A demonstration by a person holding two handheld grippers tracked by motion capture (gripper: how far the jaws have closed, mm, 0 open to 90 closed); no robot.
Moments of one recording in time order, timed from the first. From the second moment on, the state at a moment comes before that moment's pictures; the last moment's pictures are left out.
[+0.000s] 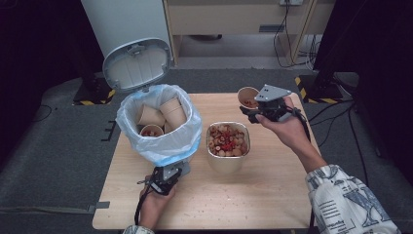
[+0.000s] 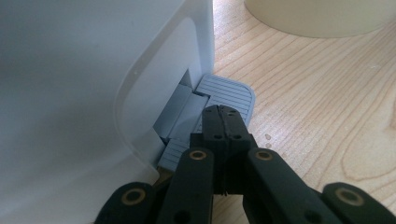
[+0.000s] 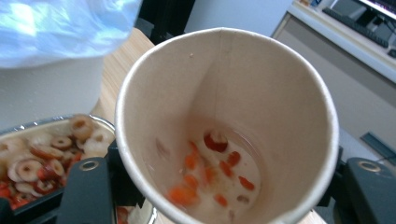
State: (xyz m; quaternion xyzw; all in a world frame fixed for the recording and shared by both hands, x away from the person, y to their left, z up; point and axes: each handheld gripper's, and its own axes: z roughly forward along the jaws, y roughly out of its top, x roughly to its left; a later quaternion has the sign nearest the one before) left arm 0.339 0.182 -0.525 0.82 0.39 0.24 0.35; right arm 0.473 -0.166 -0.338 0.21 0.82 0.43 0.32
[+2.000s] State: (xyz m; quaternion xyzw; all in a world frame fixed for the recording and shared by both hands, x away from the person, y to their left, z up) left arm 0.339 0.182 -0.525 0.82 0.39 0.24 0.35; right arm 0.447 -0.130 -0.326 0.07 0.83 0.32 0.46
